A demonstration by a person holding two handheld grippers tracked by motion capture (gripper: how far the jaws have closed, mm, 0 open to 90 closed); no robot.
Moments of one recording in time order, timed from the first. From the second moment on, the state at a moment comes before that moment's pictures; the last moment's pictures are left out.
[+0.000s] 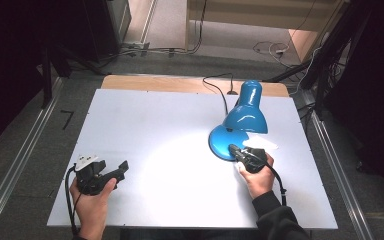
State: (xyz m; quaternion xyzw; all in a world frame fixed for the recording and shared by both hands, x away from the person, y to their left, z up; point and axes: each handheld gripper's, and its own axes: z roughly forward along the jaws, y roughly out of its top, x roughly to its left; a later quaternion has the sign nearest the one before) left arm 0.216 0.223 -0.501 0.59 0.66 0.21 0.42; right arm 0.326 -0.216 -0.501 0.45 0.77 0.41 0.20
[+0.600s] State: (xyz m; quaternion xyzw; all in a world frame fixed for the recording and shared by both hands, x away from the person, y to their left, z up) left arm 0.216 0.223 -0.501 0.59 0.66 0.21 0.42; right arm 0.326 -0.219 -0.498 0.46 0.76 0.43 0.19
